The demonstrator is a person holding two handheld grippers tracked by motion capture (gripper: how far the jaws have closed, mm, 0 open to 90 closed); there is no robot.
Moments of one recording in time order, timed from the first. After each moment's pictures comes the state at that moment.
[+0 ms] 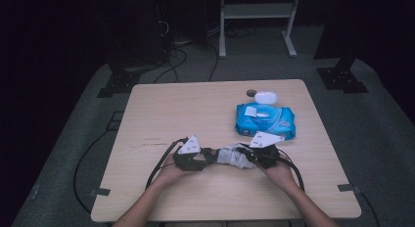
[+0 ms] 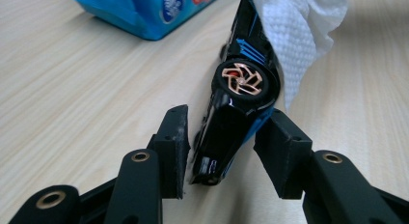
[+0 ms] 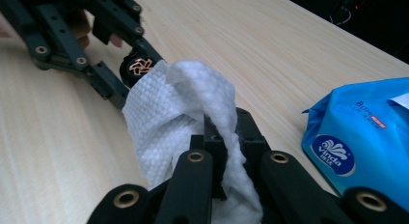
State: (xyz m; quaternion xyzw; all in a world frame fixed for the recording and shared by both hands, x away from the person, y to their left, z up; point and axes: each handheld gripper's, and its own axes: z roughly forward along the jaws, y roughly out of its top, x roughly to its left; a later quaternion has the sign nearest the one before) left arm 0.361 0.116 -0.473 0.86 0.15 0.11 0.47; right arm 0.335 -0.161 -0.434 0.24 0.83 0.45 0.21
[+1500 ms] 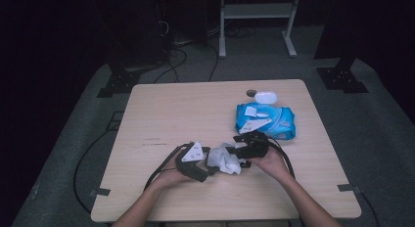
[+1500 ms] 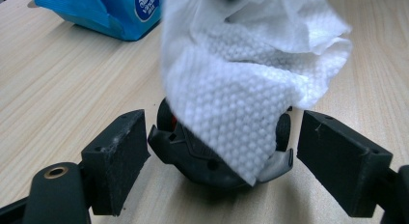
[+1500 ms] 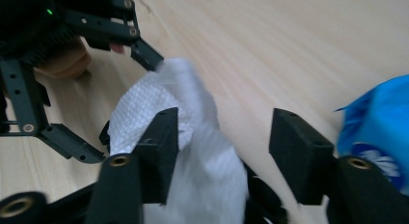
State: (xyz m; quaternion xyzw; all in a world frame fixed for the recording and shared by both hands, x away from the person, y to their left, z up) left arm 0.351 0.111 -0.478 0.87 0.10 0.14 0.46; right arm 0.372 -0.141 -0.423 0.29 0.86 0.42 0.10
